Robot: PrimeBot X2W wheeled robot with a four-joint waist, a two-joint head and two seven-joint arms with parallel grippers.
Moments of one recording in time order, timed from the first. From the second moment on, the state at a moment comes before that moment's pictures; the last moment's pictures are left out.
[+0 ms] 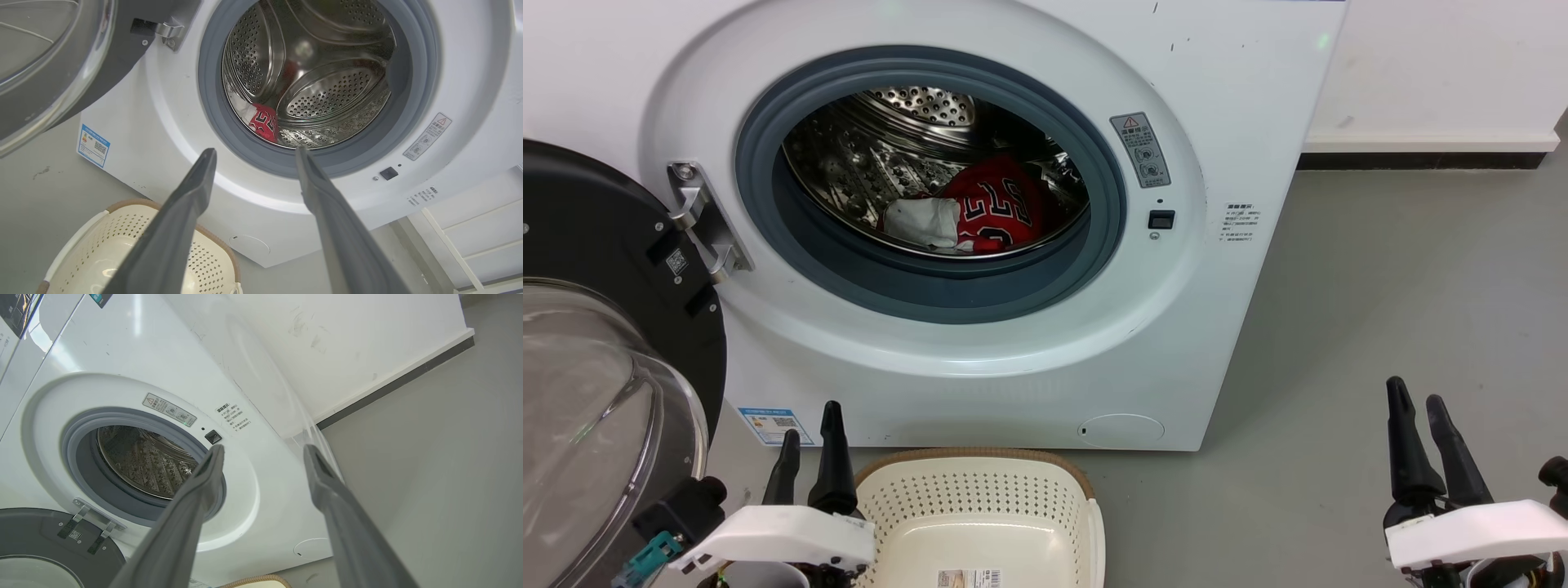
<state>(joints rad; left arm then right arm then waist) 0.00 0.05 -0.01 0.09 -0.74 0.06 -0.09 0.03 -0.05 -0.08 0.07 0.68 0.13 -0.09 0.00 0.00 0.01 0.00</state>
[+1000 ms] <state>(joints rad) 0.04 0.05 -0.04 0.04 -0.41 0.11 -0.17 0.07 -0.05 -0.06 0.01 0.32 0.13 -0.17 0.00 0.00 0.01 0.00</state>
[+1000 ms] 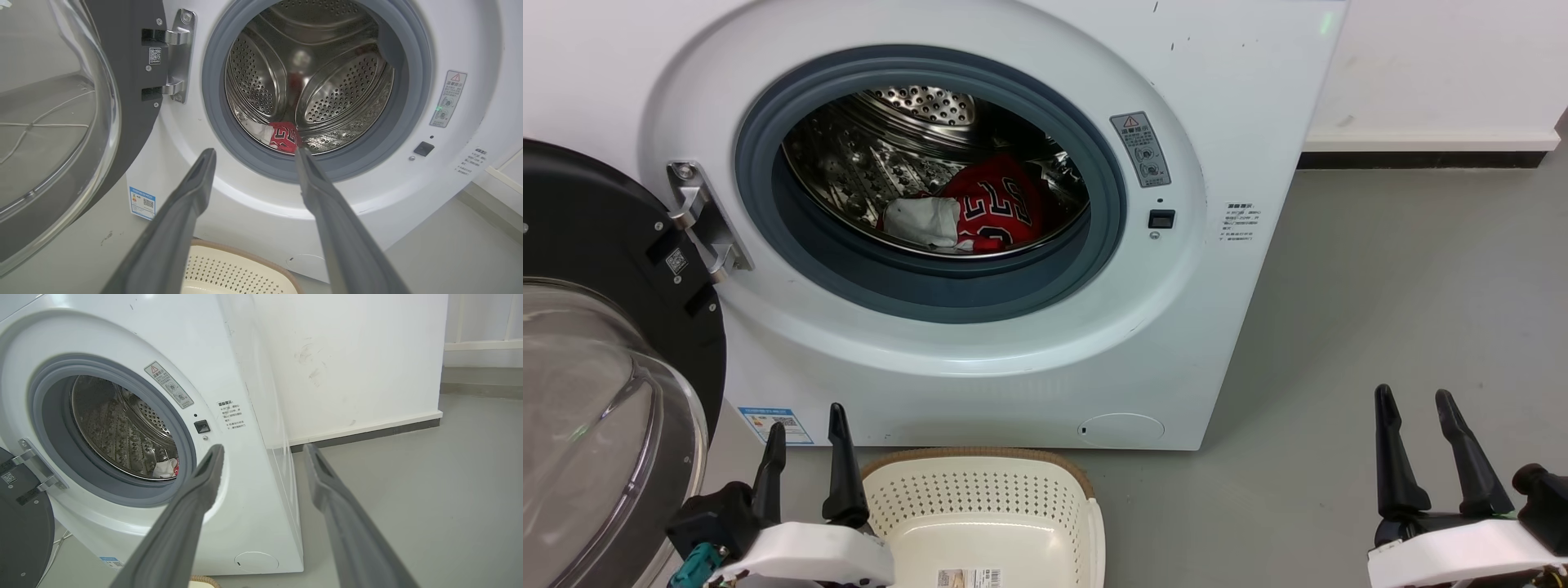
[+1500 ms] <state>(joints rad) 0.06 0.05 -0.04 0.02 -0.28 0.12 -0.21 0.08 -0.05 -0.06 -0.04 0.18 0.13 -0.21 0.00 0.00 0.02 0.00</state>
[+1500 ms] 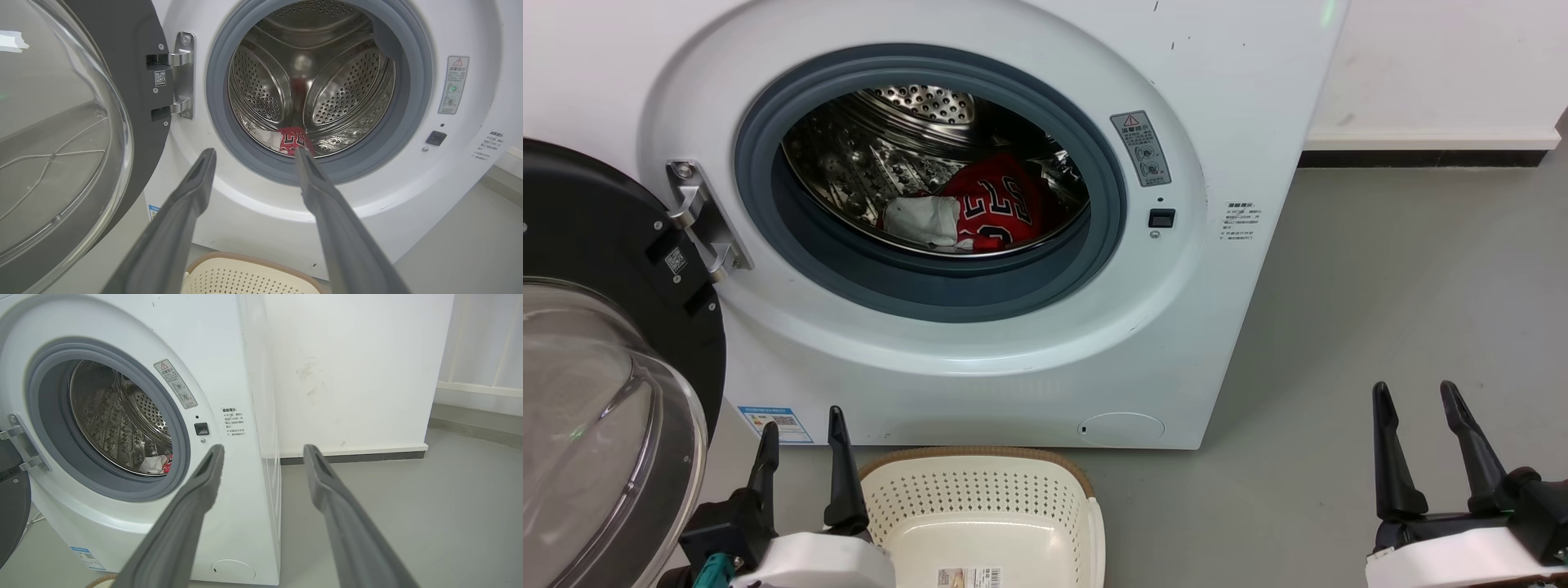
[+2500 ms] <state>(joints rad) 0.10 0.05 -0.06 0.01 -0.07 0.13 -0.26 0.13 -0.05 -0.06 -0.06 -0.05 0.13 -0.26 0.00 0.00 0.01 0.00</state>
